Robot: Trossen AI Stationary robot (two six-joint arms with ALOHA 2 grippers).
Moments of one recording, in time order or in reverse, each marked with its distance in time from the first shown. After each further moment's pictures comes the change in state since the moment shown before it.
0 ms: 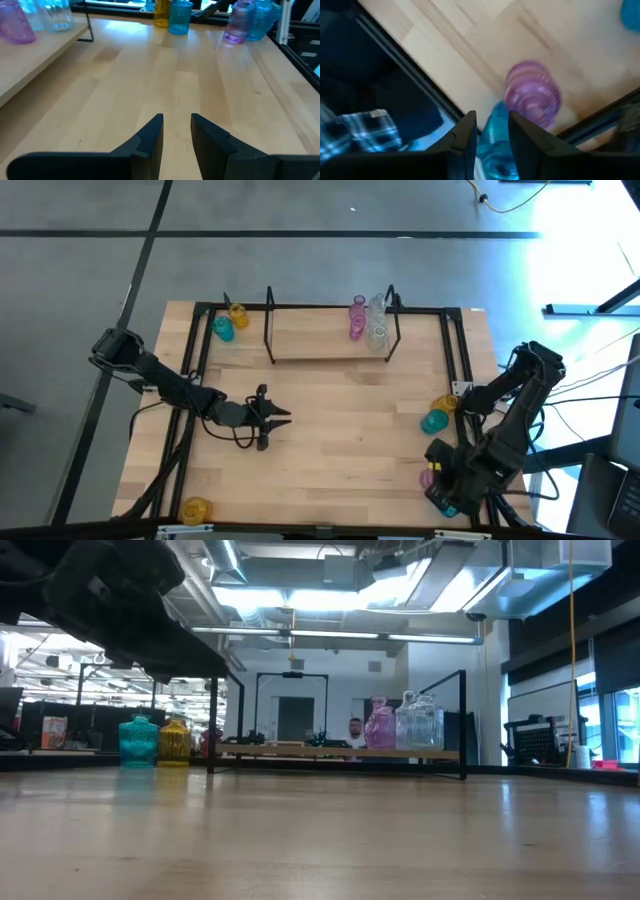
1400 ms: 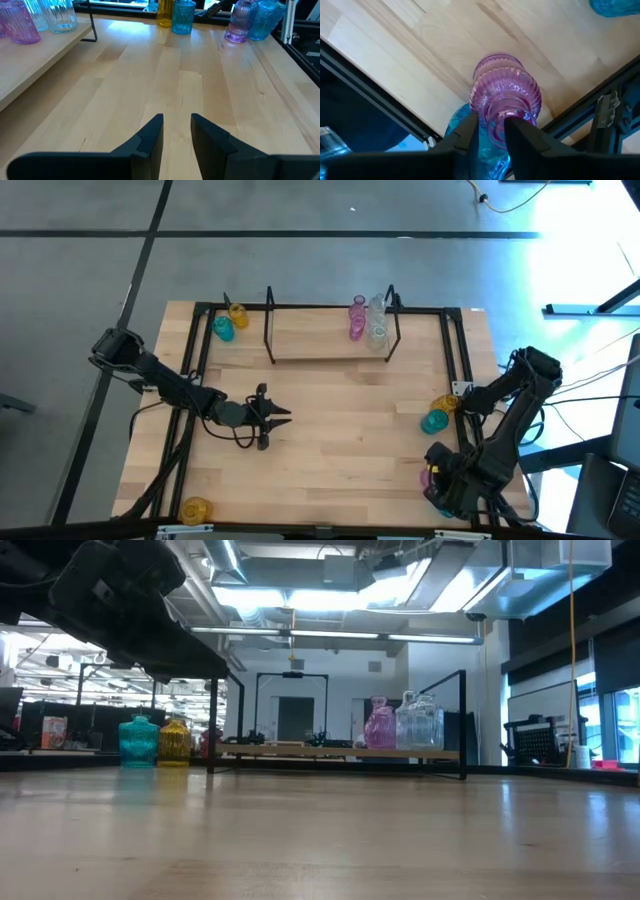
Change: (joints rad) left arm 0.002 0.000 0.000 -0.004 -0.009 0.003; right arm 0.042 0.071 -0.097 -0.006 -0.039 0.060
